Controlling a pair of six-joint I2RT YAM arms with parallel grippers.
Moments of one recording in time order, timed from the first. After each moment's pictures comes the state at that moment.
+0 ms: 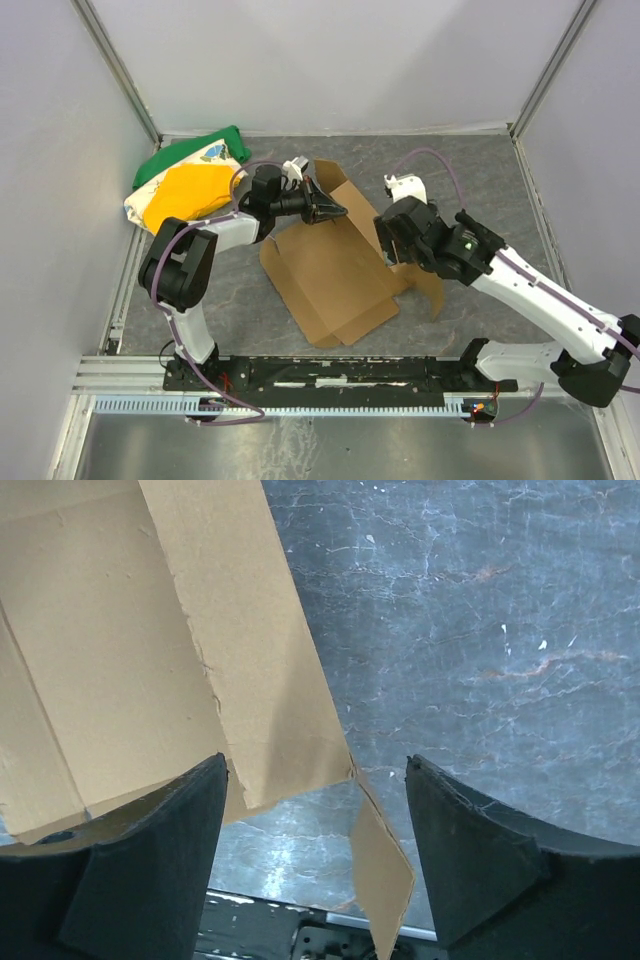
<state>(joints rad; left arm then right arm) -0.42 1.83 1.03 0.51 0.85 -1.16 0.89 1.17 1.29 -1.01 0.54 0.40</state>
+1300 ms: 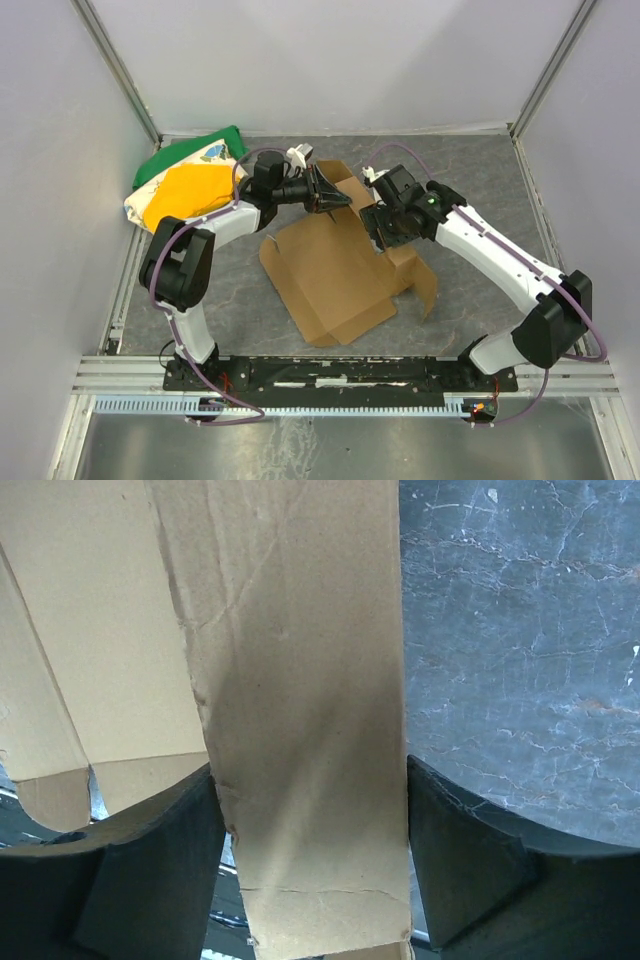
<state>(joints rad) -0.42 1.84 1.16 0.38 0.87 -1.12 0.65 1.46 1.36 -0.95 0.12 0.20</state>
